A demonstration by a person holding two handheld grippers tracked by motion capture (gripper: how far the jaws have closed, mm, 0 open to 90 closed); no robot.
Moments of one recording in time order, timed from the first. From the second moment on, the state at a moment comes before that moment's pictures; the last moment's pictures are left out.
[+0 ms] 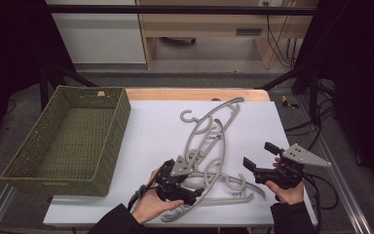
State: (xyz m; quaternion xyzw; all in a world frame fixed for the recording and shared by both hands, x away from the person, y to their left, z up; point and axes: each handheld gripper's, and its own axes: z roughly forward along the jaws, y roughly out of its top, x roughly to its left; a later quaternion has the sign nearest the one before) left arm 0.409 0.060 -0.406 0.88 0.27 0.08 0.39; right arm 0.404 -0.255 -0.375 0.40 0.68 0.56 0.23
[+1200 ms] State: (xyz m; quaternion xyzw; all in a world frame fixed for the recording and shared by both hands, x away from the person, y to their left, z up) left arm 0.421 0.006 -0.453 0.91 0.29 0.04 0.29; right arm 0.406 -0.254 -0.377 0.40 0.69 0.56 0.23
